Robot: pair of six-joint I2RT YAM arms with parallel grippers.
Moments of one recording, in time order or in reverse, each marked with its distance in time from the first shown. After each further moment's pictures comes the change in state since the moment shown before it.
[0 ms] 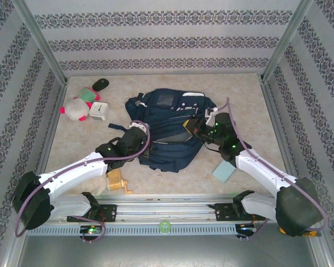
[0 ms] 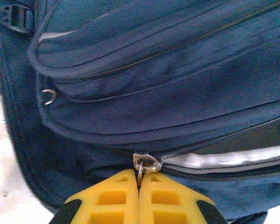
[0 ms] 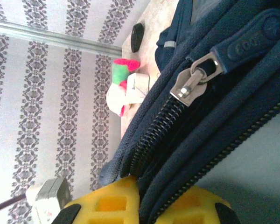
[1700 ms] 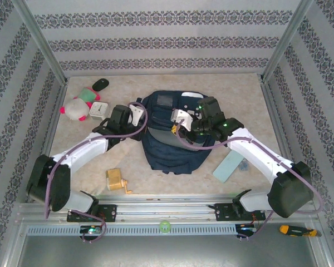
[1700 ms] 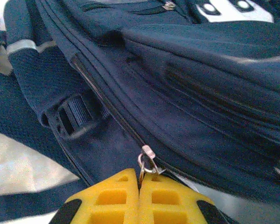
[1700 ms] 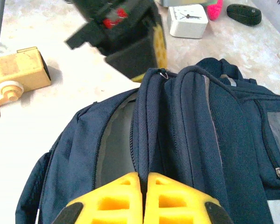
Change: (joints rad) left arm 0.335 0.249 0.143 0.133 0.326 0.410; right arm 0.112 0.184 0.414 -0.608 -0.123 -1.759
